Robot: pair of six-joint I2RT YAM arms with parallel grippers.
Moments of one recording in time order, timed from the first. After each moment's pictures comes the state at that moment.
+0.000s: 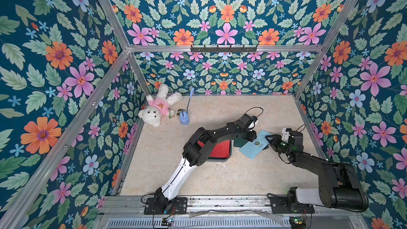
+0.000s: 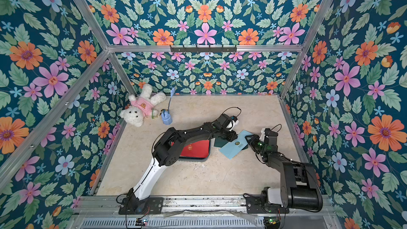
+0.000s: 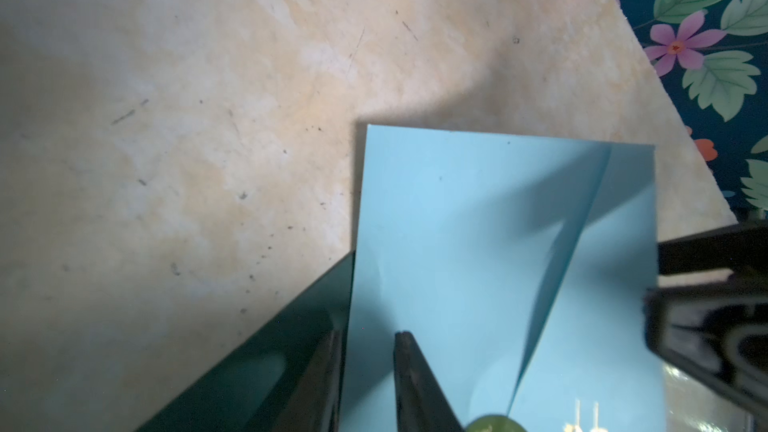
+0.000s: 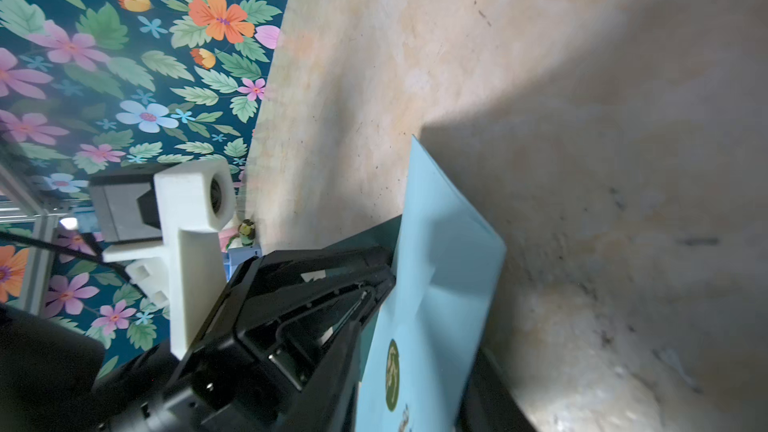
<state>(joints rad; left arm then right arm) -0.91 2.40 1.82 -0.27 0.29 -0.32 -0.03 1.35 0.38 0.30 -0.52 0.86</state>
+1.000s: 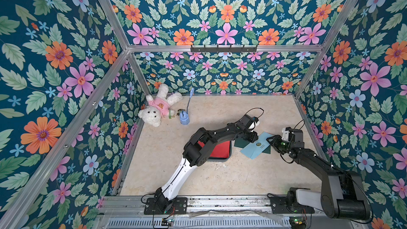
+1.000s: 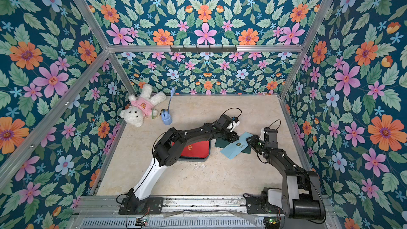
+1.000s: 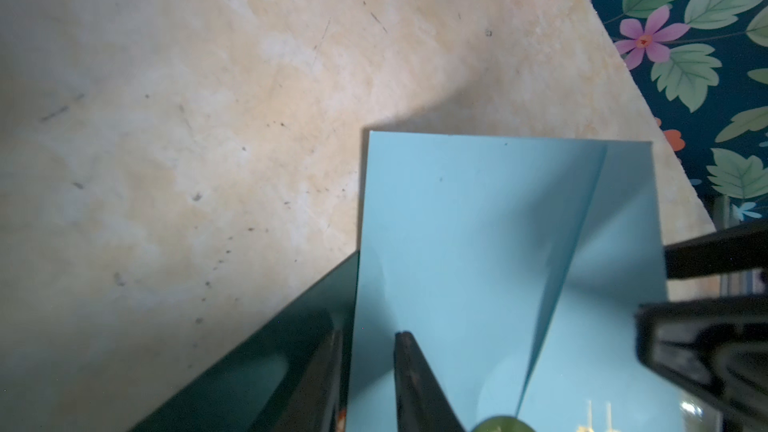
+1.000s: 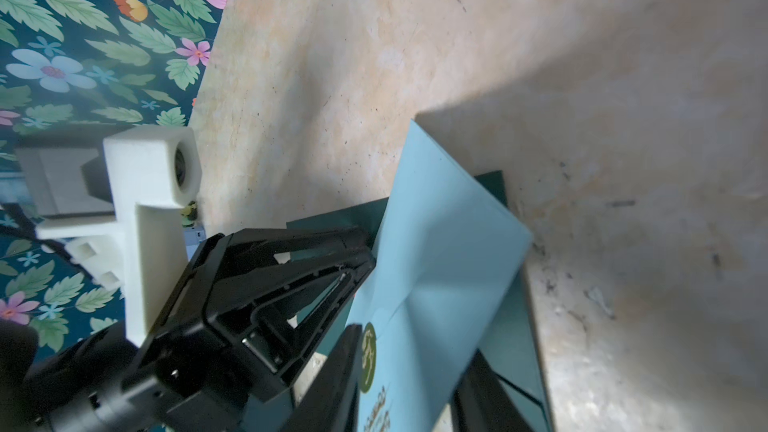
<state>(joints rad) -0.92 2.40 1.81 -0.24 0.33 -0.32 -0.01 1.27 0.46 0.03 -0.47 0.75</state>
